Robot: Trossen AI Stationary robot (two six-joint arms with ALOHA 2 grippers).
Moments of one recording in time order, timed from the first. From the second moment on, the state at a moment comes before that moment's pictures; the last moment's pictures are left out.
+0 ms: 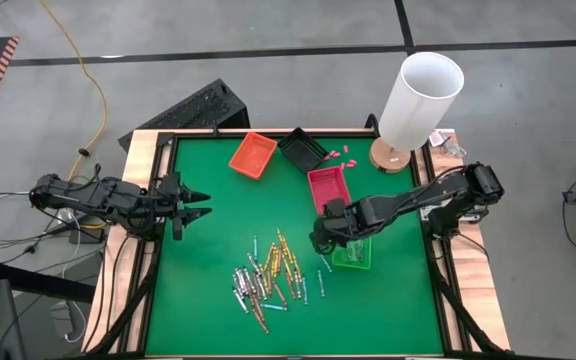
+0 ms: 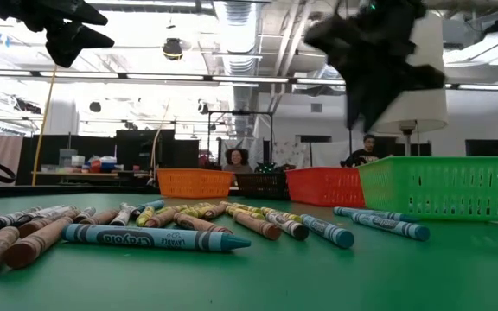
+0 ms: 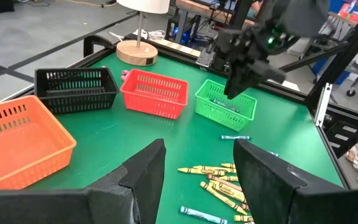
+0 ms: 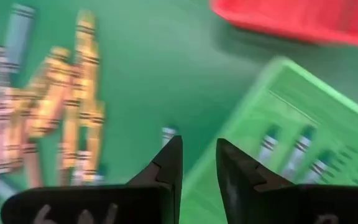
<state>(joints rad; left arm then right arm) -0.23 0.36 0.52 -0.35 -0.41 -0.35 0.22 1.57 1.26 -0.89 0.21 1.30</state>
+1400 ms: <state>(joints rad) -0.23 0.51 0.52 -0.32 -0.42 -0.35 0.15 2.12 1.75 -1.28 -0.15 0.73</state>
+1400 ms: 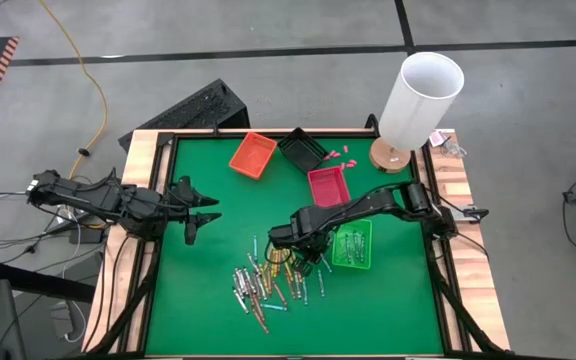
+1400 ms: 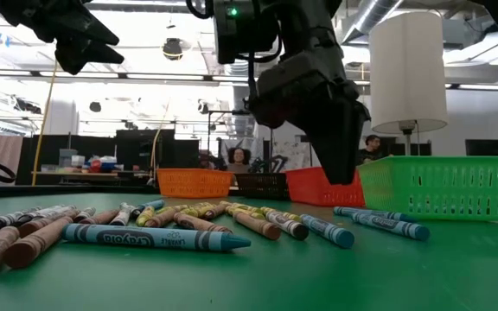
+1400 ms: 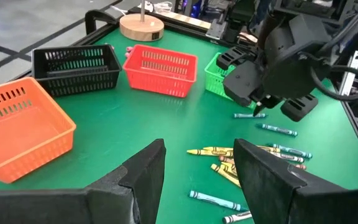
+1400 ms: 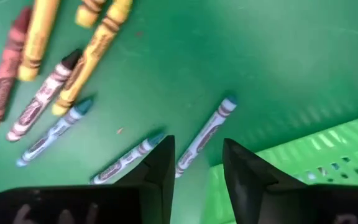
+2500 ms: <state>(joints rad) -0.23 0.51 0.52 -0.32 -0.41 -0.34 0.14 2.12 1.75 -1.27 -0.10 0.73</state>
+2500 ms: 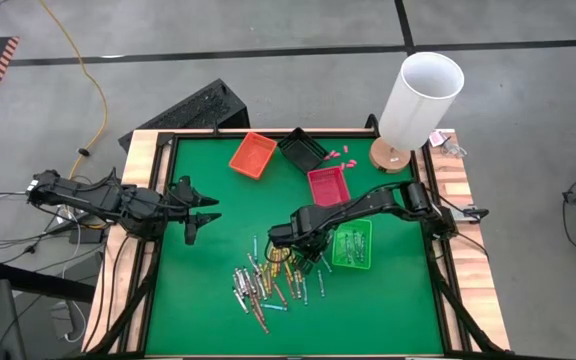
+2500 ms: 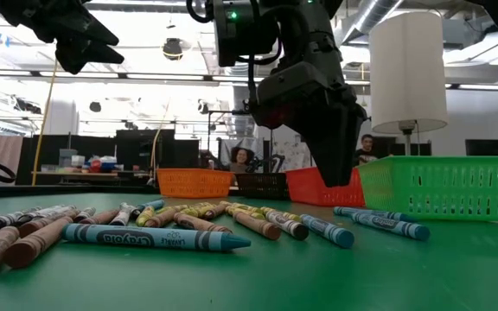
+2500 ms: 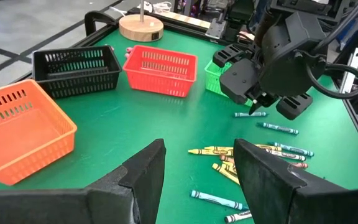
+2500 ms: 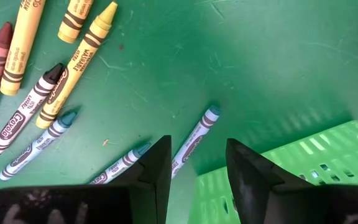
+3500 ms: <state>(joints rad) -0.23 0.51 0.52 -0.32 -0.41 -0.34 0.14 2.12 1.66 -1.19 -0.11 0.79</state>
